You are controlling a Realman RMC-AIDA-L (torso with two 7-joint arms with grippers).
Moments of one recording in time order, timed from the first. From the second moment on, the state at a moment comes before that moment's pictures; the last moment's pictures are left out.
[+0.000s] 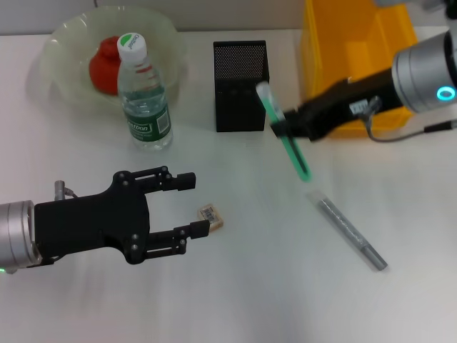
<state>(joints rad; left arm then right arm) -0.32 -2.07 1.03 0.65 1.65 1.69 -1.05 0.53 2.08 -1.33 -1.42 -2.19 -1.40 2.43</state>
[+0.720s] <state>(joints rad) -0.32 -2.07 1.02 0.62 1.65 1.69 -1.03 0.51 2.08 -1.17 -0.79 -1.29 -1.17 1.43</state>
